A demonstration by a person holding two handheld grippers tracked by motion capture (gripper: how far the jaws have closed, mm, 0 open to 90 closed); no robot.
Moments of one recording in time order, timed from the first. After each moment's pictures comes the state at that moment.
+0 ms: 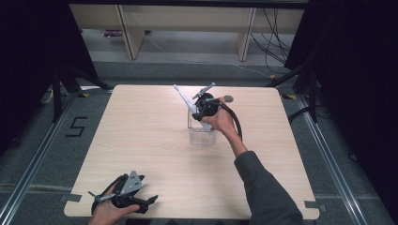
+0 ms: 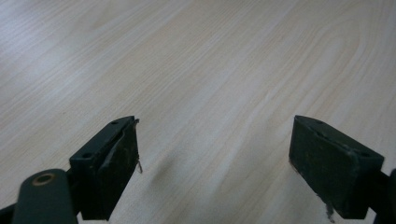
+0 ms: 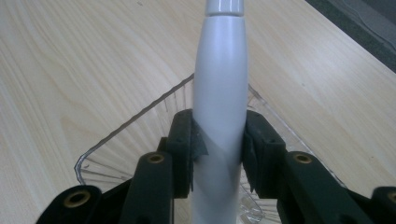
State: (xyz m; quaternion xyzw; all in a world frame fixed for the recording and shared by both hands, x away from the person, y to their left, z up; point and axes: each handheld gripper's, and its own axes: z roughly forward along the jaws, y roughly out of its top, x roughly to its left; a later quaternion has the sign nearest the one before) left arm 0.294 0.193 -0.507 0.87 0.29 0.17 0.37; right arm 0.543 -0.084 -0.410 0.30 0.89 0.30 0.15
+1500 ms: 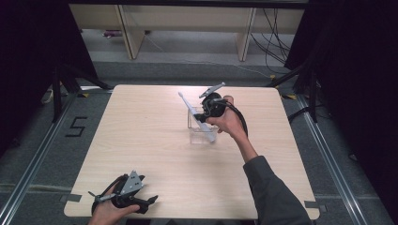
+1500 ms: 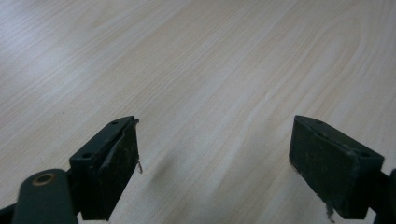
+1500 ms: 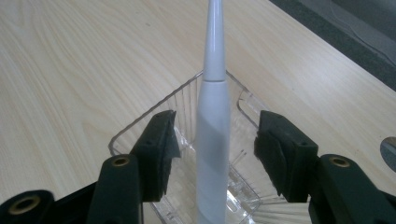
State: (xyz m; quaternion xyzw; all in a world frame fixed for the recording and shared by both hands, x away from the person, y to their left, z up) left arm 0.294 0.192 -0.508 0.87 0.29 0.17 0.36; right arm 0.521 -0.103 -0.389 0.33 0.87 0.34 0.14
